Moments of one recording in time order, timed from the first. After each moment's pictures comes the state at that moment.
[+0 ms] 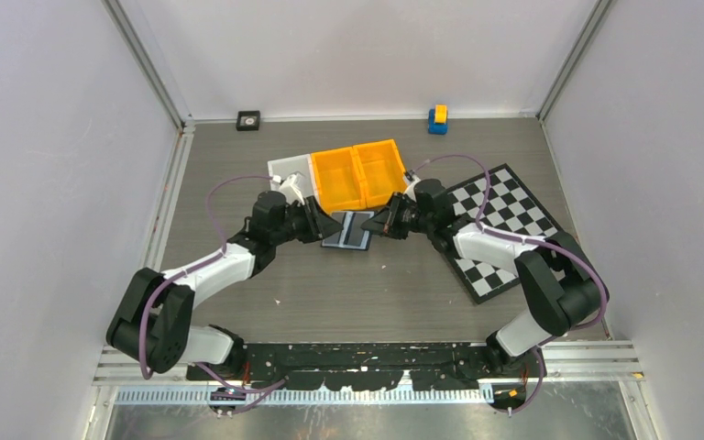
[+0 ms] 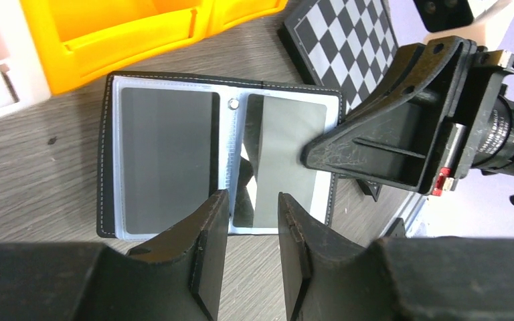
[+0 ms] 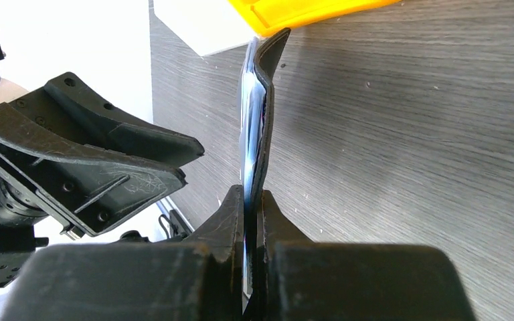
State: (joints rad) left arm -0.45 1.34 0.61 0.30 0.37 -0.71; right arm 0.53 1.55 0.77 0.26 -0.41 0.93
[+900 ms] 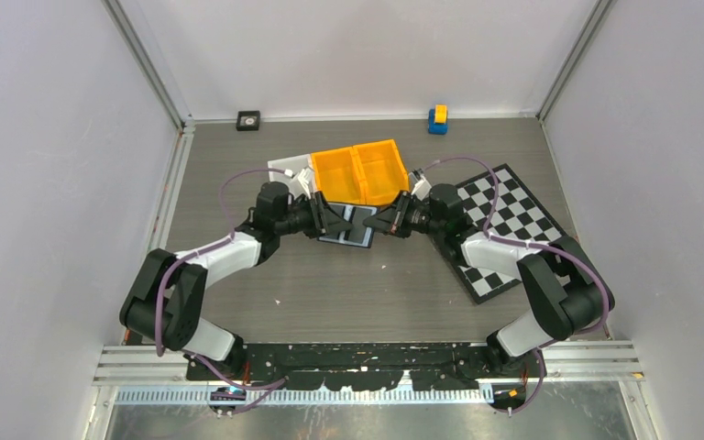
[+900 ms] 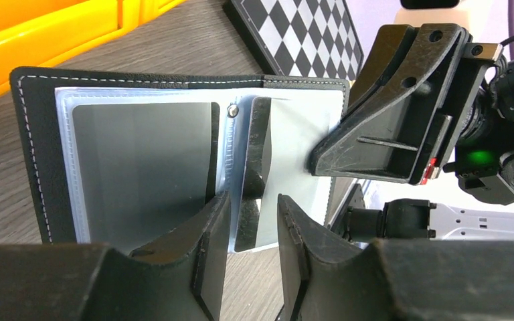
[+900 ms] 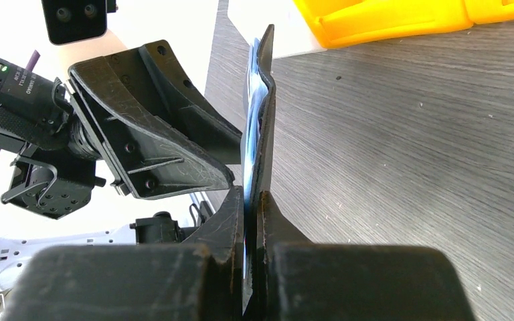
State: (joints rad) left arm -0.42 1.46 0.68 0.36 0.60 -0.74; right arm 0.48 1.52 0.65 0.55 -0.56 0.97
